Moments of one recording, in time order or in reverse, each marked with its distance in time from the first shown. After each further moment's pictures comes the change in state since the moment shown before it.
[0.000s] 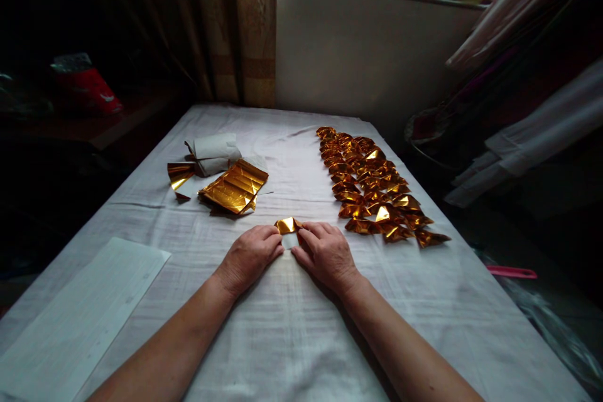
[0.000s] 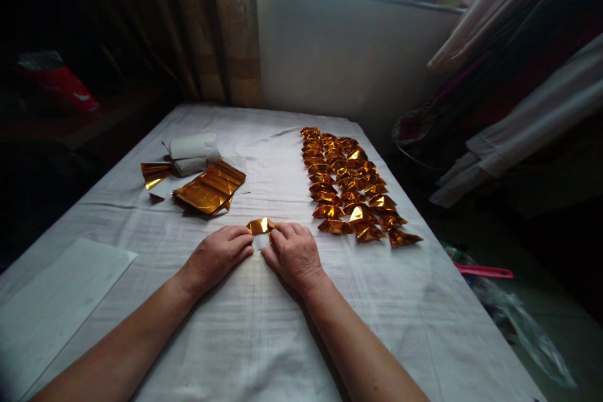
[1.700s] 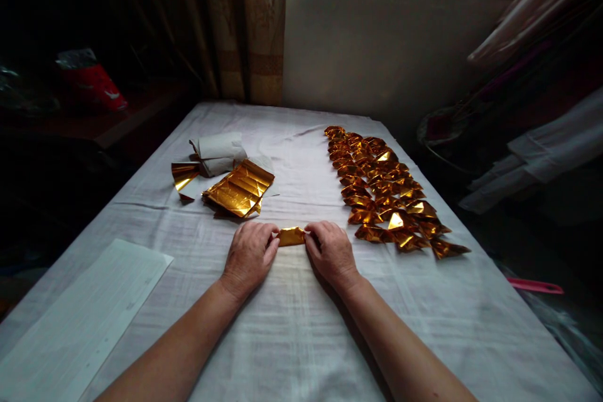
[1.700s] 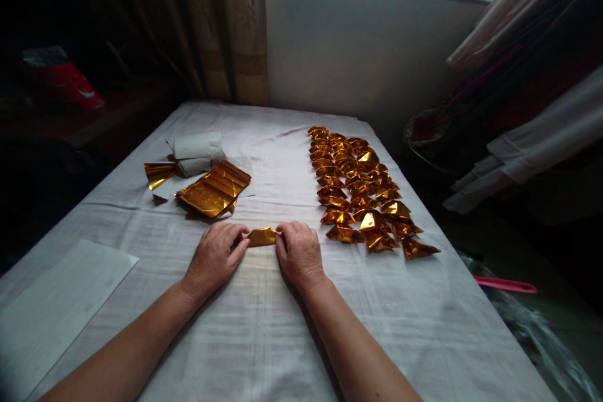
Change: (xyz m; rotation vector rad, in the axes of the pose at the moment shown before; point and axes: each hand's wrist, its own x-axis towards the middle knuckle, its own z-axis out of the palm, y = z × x) left_hand 0.001 -0.002 0.003 -0.014 0.102 -0.307; right_hand 0.014 0.009 0.024 0.114 0.024 0.217
